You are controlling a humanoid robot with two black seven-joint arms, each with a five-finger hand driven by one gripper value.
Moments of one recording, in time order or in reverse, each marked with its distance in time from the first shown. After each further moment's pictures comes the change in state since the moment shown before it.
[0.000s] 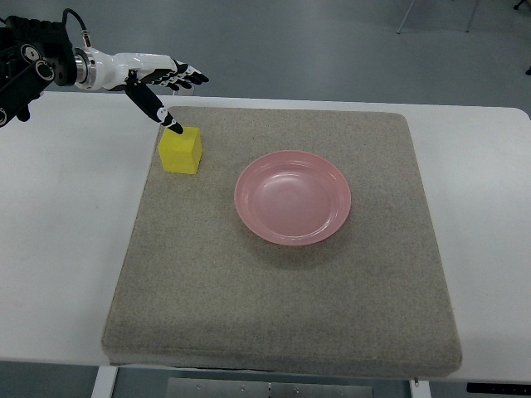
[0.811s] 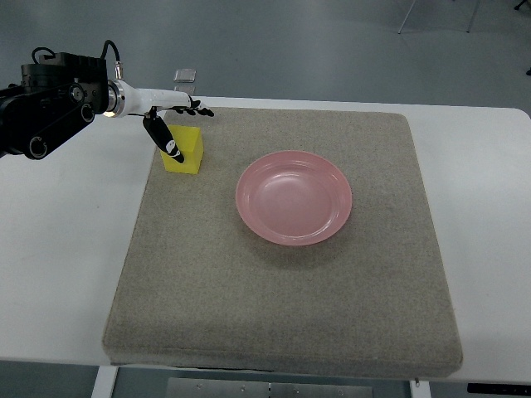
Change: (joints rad) left arm 0.005 -0.068 0.184 -0.001 0.092 0.177 -0.002; right arm 0.000 0.000 0.000 0.000 0.000 0.000 0.000
